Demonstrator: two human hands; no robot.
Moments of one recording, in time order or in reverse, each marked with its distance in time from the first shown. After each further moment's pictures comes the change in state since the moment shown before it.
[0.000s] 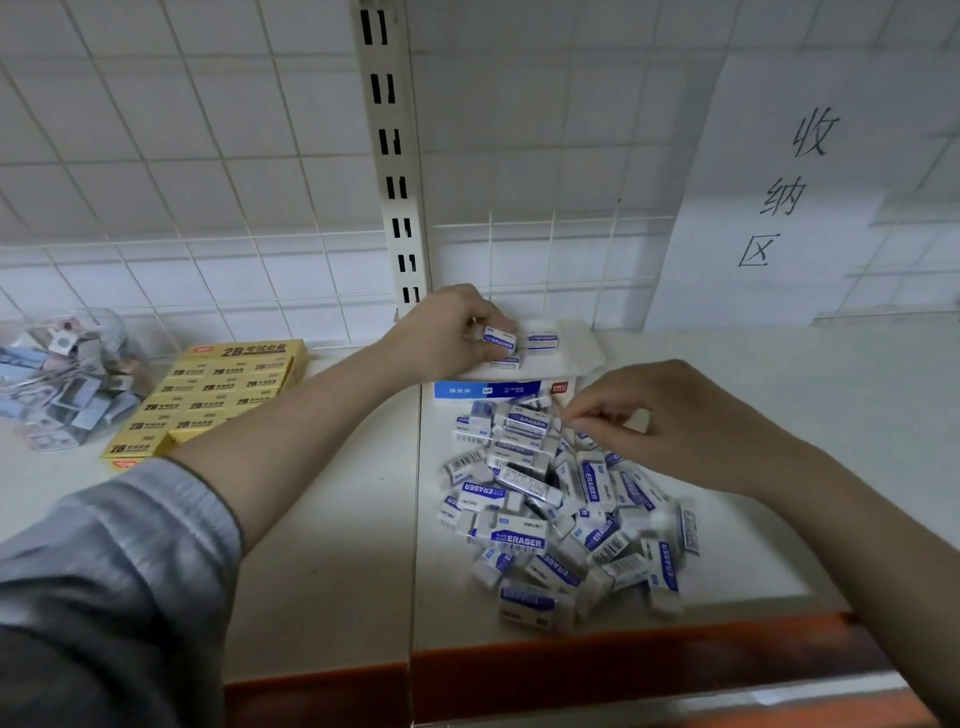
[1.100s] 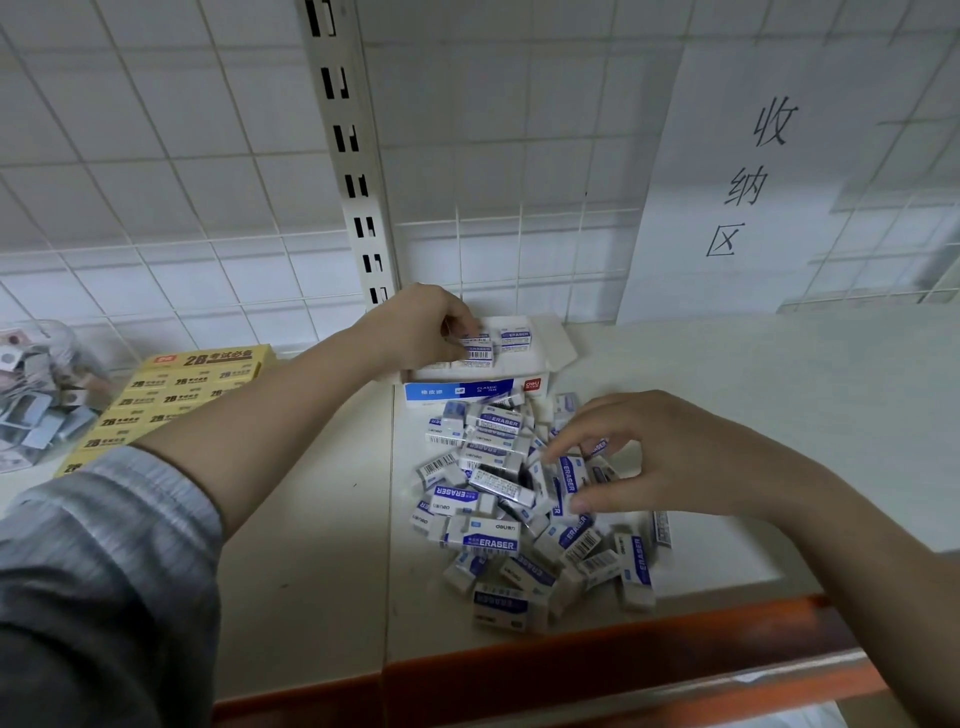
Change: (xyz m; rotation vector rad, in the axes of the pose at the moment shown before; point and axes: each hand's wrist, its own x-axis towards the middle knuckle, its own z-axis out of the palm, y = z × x) left_hand 0.016 0.001 -0.003 0.117 -0.175 -0.081; right_hand -0.021 0.009 -0.001 0.084 -0.215 0.071
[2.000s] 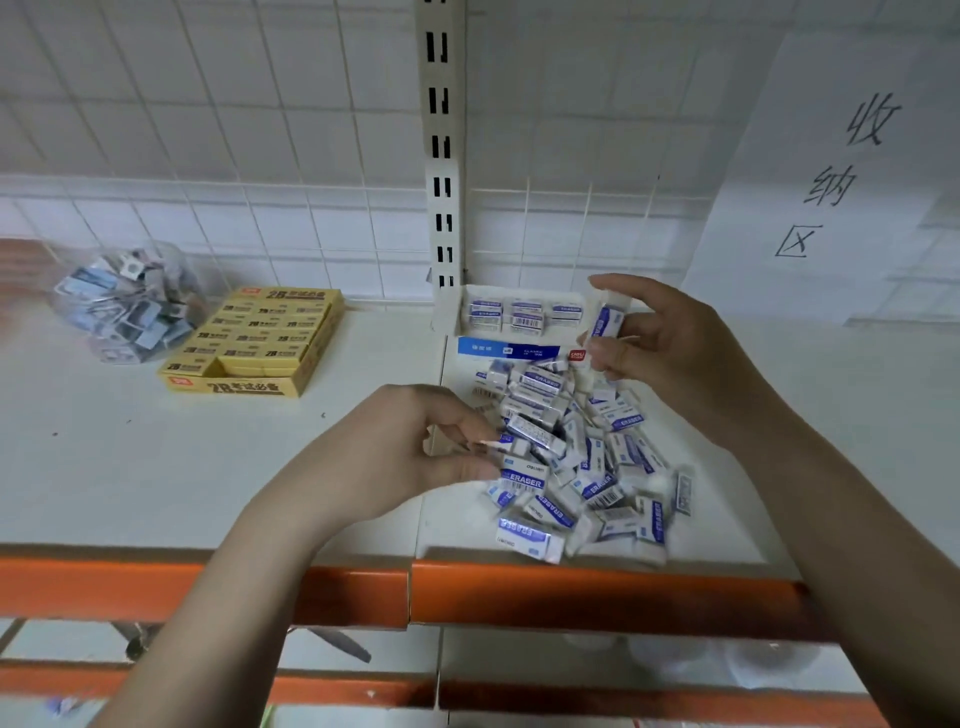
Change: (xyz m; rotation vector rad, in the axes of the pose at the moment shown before) left_hand -0.177 0.058 0.009 -0.486 0.082 -0.099; right_hand 0.025 -0.020 -0.001 0.548 0.415 -0.049
